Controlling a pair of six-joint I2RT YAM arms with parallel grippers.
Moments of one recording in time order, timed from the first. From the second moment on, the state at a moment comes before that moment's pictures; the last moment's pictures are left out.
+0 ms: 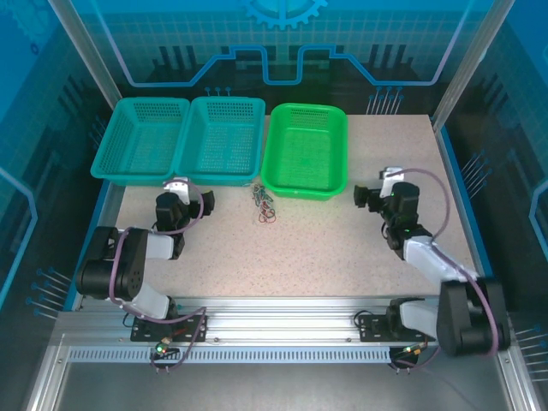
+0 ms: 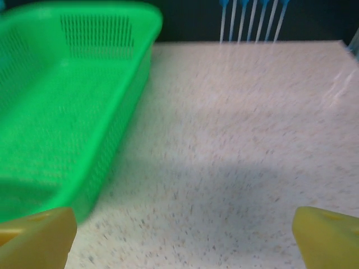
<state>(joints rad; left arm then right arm) 0.01 1.54 0.35 0.82 0.01 -0.11 0.06 1.12 0.52 0.19 0.05 0.09</state>
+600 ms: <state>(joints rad) -0.25 0.93 0.64 -0.11 0.11 -0.66 0.57 1.17 1.04 -0.70 -0.28 0.41</state>
